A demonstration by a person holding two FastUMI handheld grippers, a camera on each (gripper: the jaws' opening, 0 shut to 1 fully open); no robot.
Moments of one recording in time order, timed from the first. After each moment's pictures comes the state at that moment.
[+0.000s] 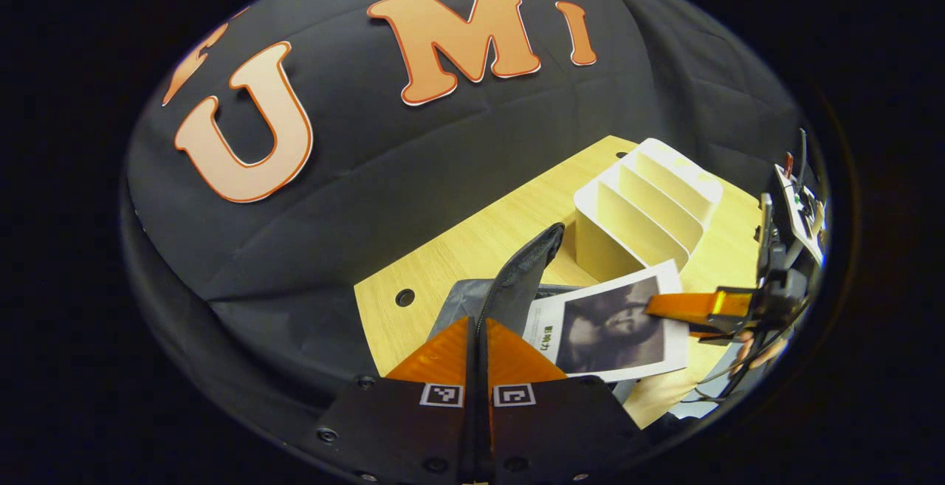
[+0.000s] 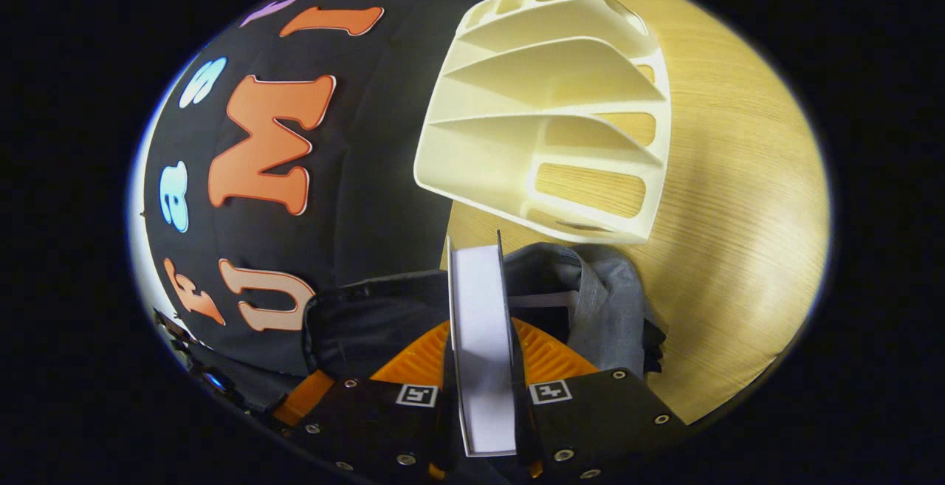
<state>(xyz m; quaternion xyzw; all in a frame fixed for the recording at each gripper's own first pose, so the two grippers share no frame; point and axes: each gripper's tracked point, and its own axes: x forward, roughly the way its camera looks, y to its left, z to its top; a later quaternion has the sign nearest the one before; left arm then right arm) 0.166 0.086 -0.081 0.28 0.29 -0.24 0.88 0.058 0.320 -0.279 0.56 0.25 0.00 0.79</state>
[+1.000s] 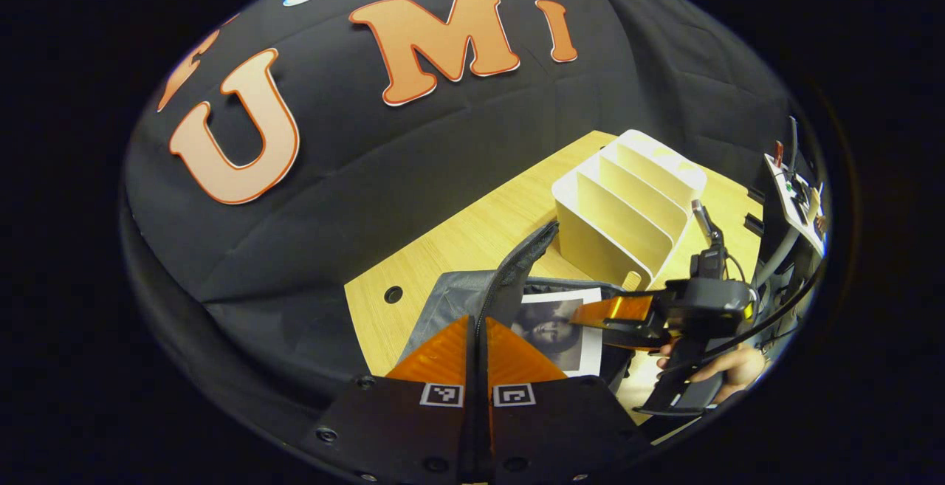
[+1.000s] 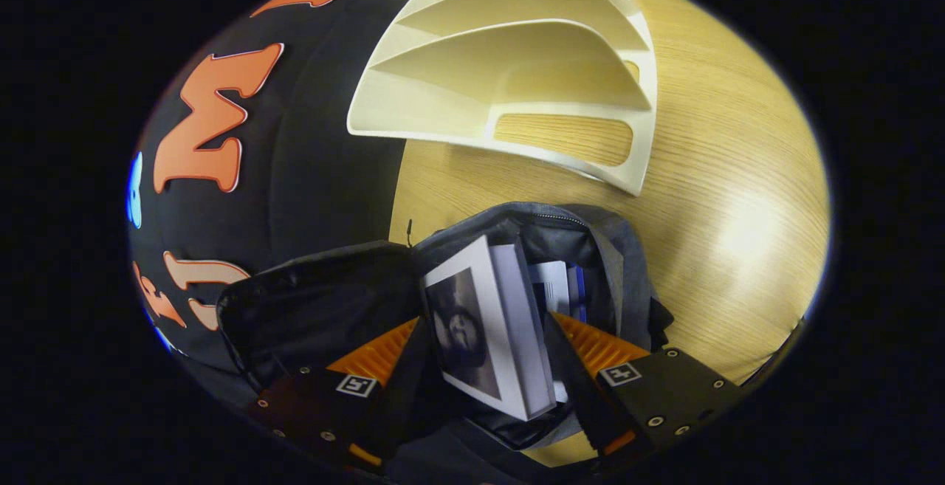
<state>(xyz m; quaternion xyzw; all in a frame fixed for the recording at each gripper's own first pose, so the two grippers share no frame) 0.133 0.084 -0.100 0.28 0.30 -0.25 0.88 0.073 0.346 -0.315 0.53 0.34 -0.04 0.77</state>
